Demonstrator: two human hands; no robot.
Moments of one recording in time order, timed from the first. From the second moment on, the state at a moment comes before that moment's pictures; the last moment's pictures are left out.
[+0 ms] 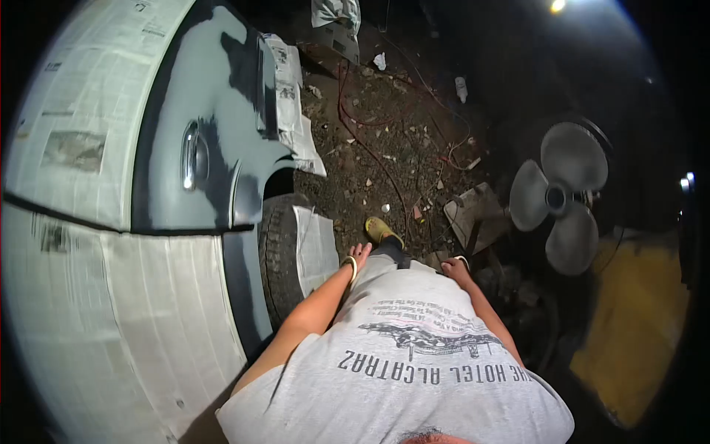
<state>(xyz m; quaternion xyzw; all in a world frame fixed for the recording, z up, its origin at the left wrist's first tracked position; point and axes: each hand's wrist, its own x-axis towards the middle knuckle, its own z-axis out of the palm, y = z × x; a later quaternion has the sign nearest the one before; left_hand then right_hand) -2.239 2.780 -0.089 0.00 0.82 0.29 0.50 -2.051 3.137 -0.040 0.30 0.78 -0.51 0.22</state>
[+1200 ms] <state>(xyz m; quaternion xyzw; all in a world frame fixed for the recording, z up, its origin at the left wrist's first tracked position) -2.804 2.973 -0.068 -0.06 0.83 0.33 0.44 -2.690 3.482 -0.036 0.38 0.81 -0.38 0.23</state>
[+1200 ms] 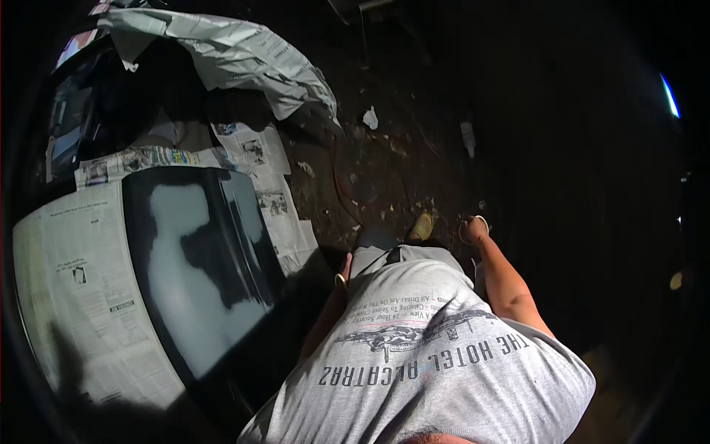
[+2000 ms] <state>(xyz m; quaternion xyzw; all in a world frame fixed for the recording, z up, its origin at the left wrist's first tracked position) -3.179 3.243 -0.043 0.27 0.79 0.17 0.53 -2.848 3.620 -0.103 0.40 0.83 -0.27 0.29</state>
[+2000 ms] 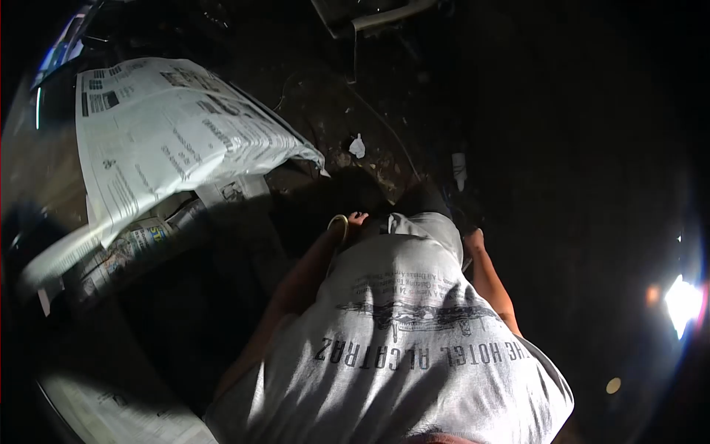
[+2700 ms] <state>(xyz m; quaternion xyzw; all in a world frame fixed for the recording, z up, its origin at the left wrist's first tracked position) -3.367 3.470 0.197 0.02 0.77 0.61 0.17 -3.355 3.683 0.238 -0.08 0.78 -0.56 0.27</state>
